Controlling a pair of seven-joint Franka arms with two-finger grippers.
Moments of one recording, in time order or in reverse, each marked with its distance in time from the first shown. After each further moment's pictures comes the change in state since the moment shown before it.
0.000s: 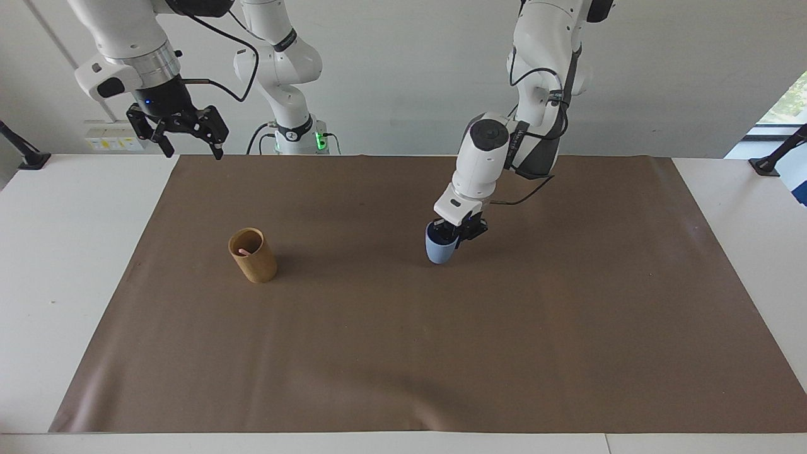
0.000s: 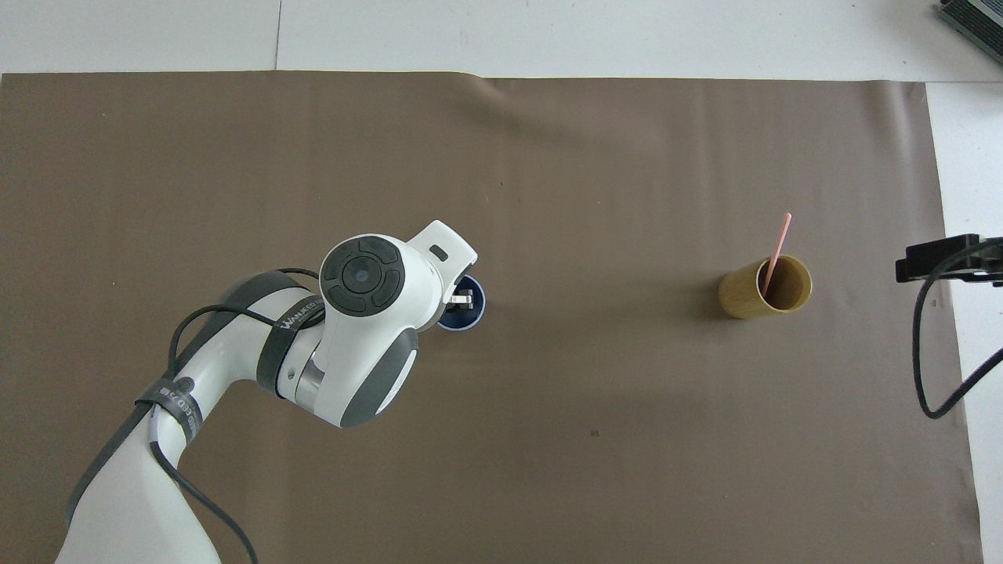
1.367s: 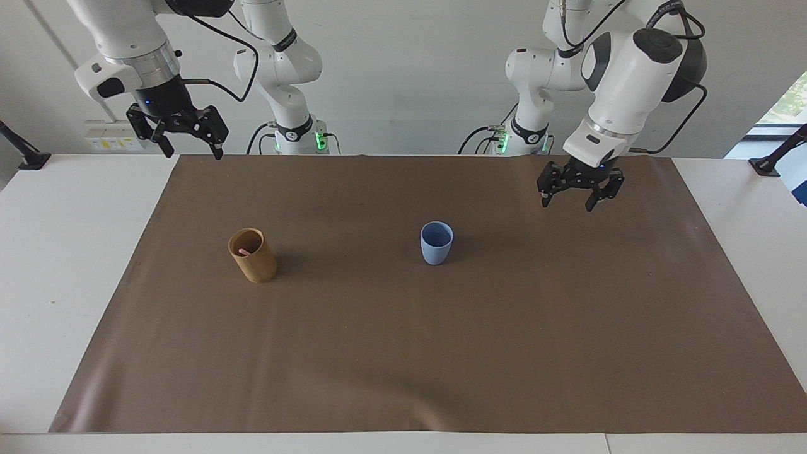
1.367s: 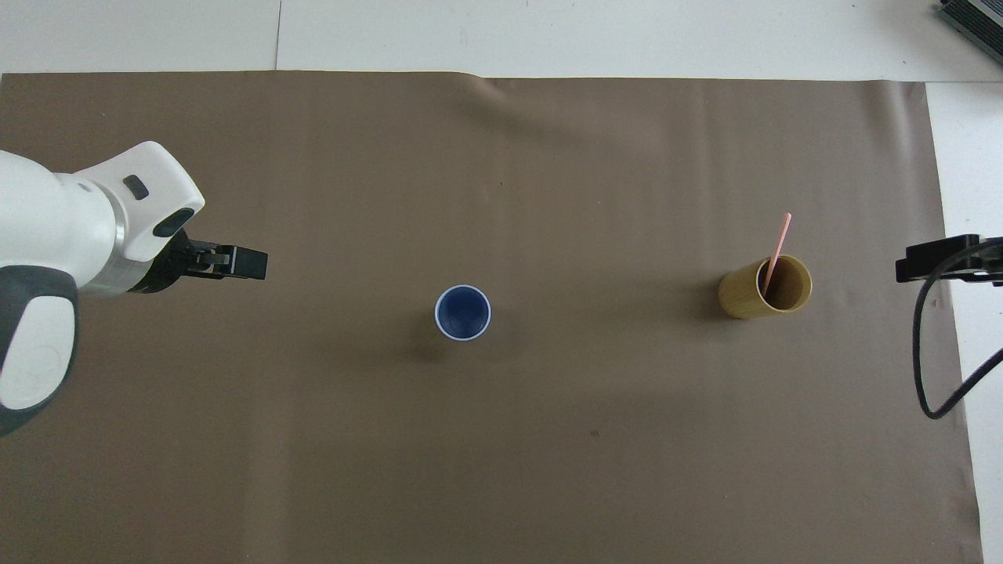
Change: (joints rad) left arm 0.342 -0.315 0.053 0.123 0.008 -0.424 0.511; right arm 0.000 0.000 0.000 -0.001 0.000 0.013 -0.024
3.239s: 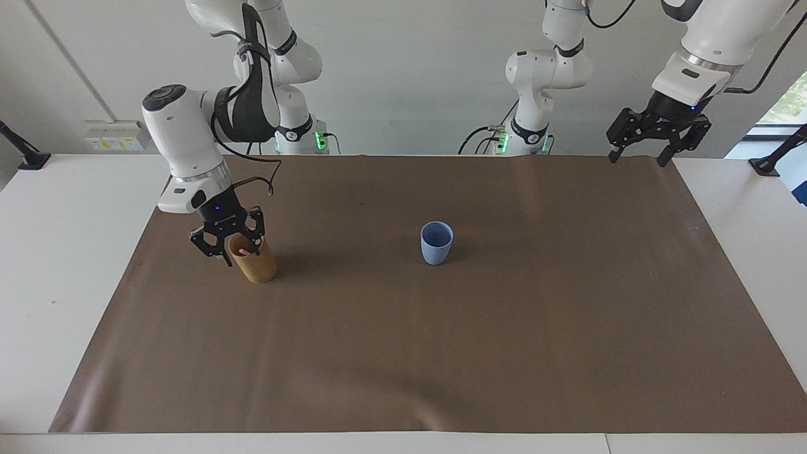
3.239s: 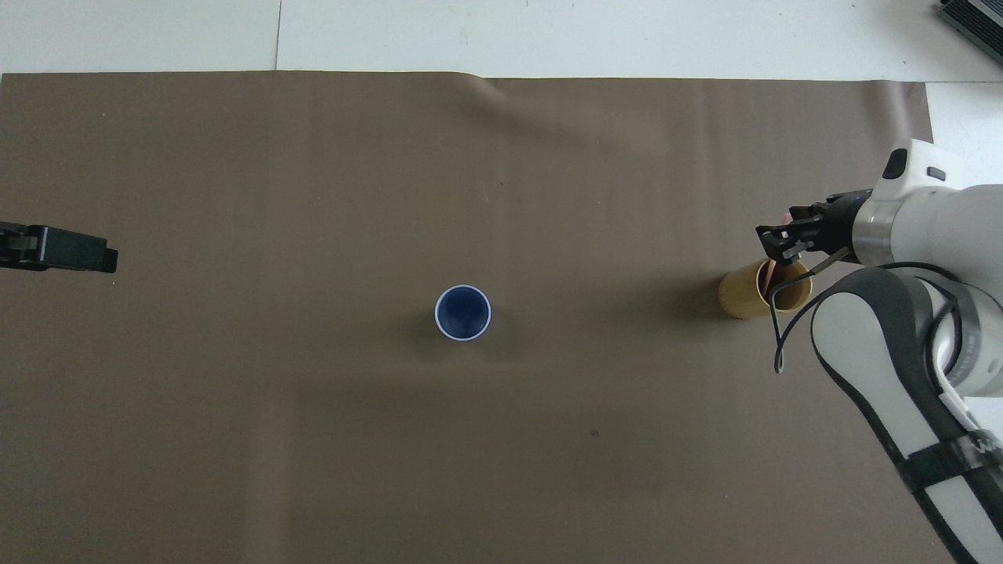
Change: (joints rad) left arm 0.134 0.004 0.003 0.252 0.002 -0.270 0.086; right arm 0.032 0.120 0.005 -0.446 0.222 0.819 -0.639
